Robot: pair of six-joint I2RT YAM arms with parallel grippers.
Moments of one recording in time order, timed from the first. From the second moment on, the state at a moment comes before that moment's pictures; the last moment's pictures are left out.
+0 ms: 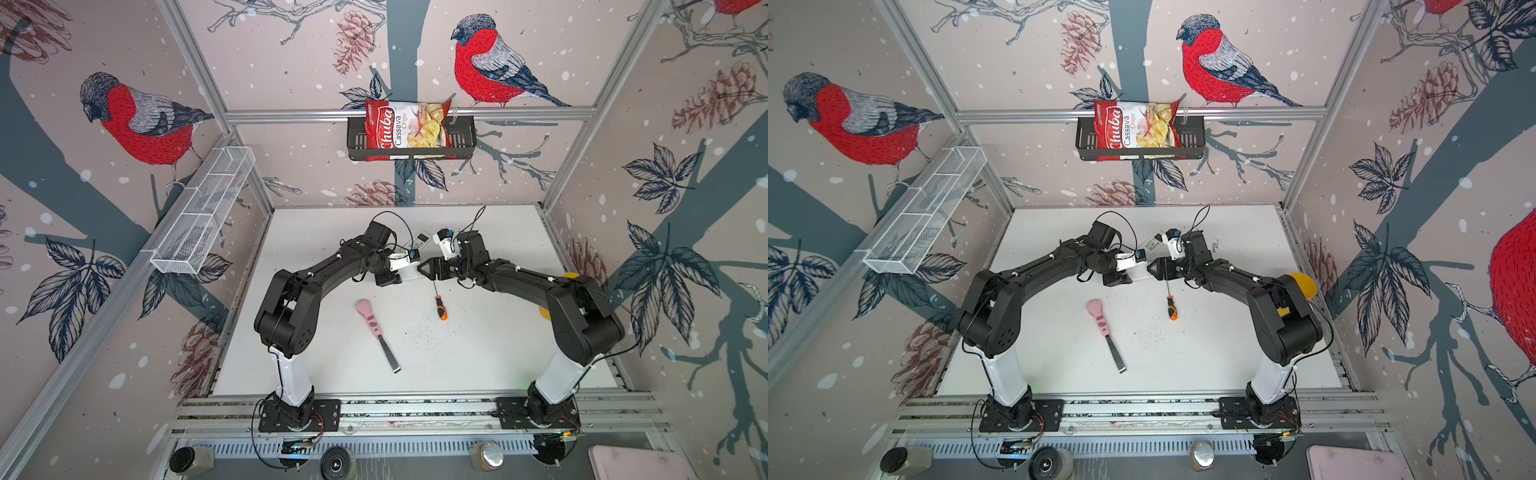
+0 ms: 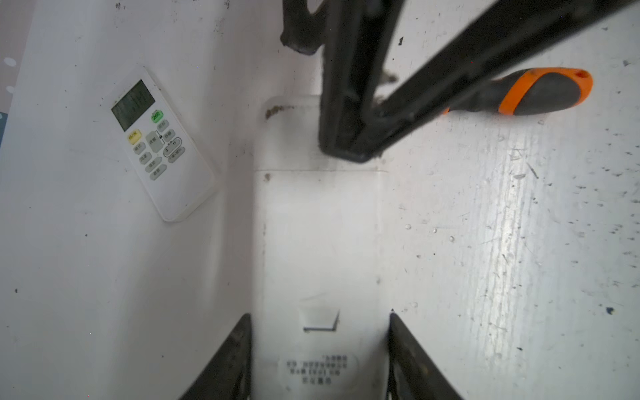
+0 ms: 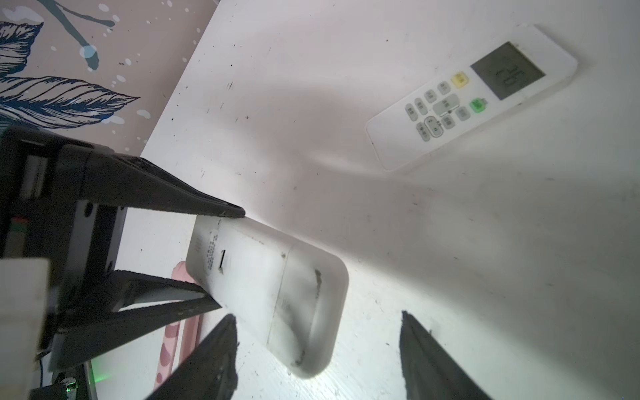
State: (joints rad) left arm -0.49 1.85 1.35 -0.54 0.33 0.87; right arm 0.51 1.75 1.04 0.01 -0.48 0.26
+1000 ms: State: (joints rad) left arm -0.49 1.85 1.34 -0.55 0.32 0.86; right arm 0.52 1.83 1.09 -0.01 -0.52 0.26
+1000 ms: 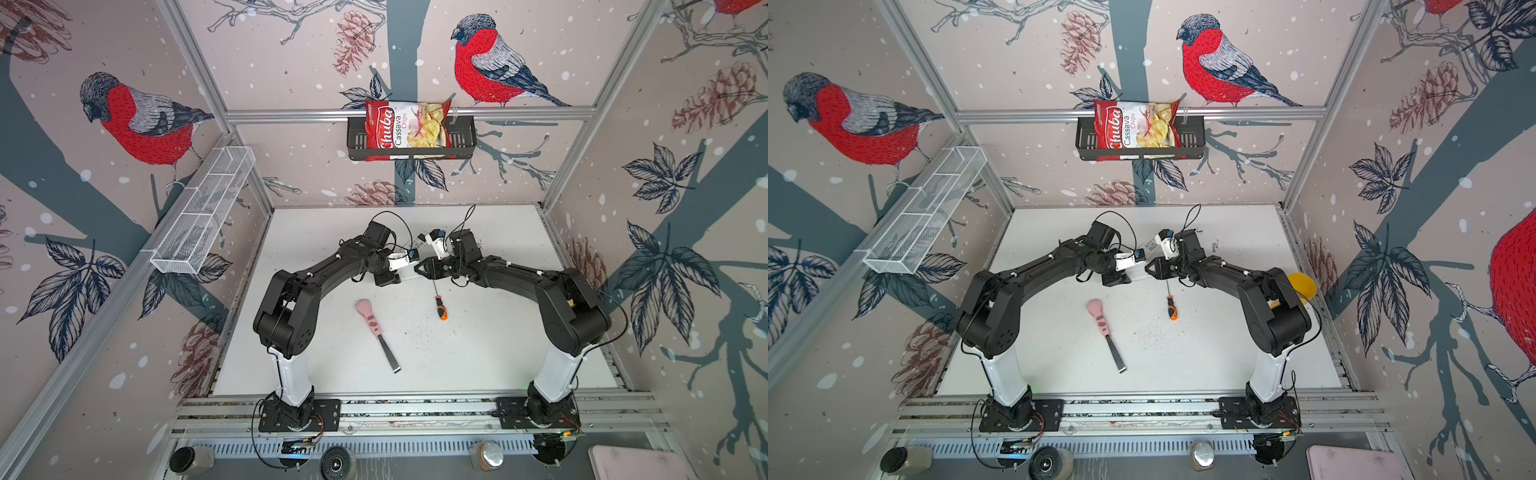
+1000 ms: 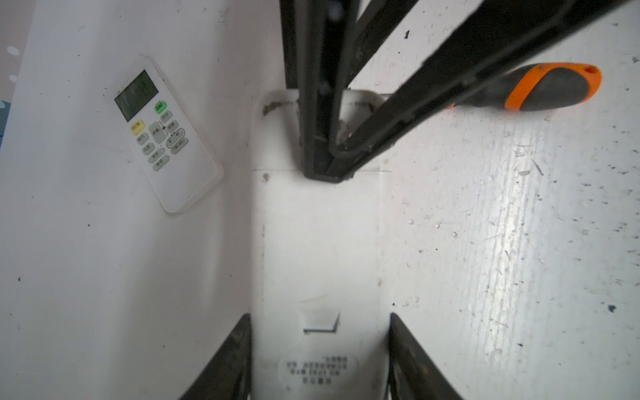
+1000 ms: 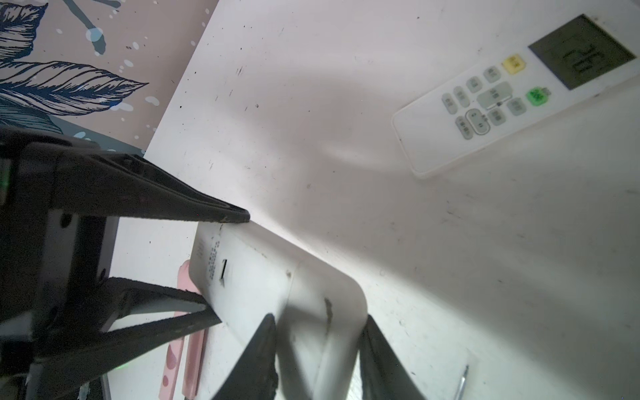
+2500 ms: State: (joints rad) left arm -0.46 1.74 1.12 -0.44 0.29 0.86; right arm 0.47 1.62 0.93 0.02 -0.43 0.27
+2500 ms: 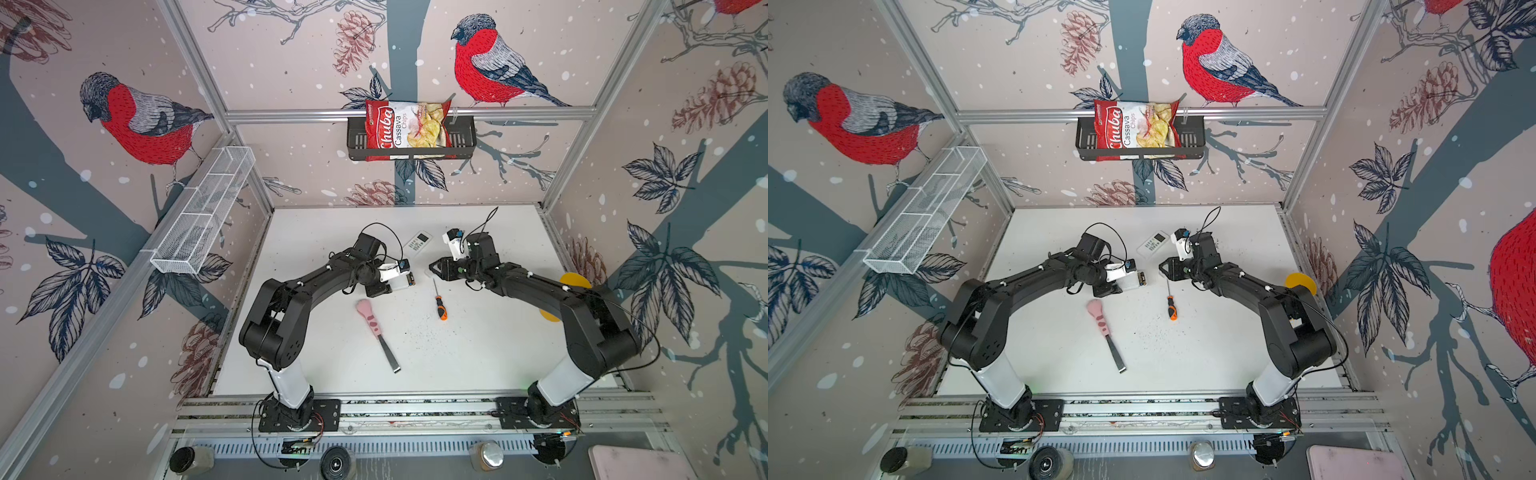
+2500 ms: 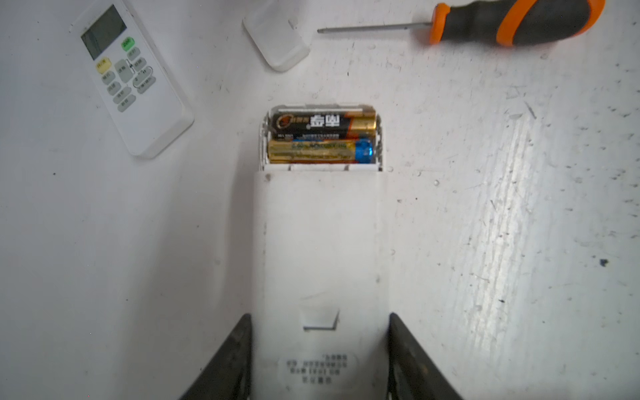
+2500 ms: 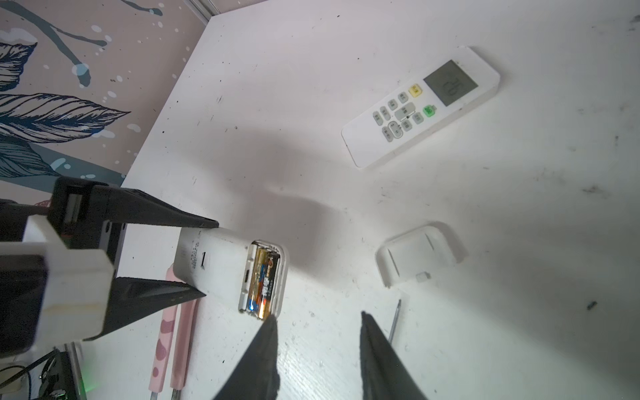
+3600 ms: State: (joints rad) left arm -0.46 1.95 1.24 -0.40 0.24 0.87; right arm 0.61 1.52 0.72 -0.05 -0.12 0.39
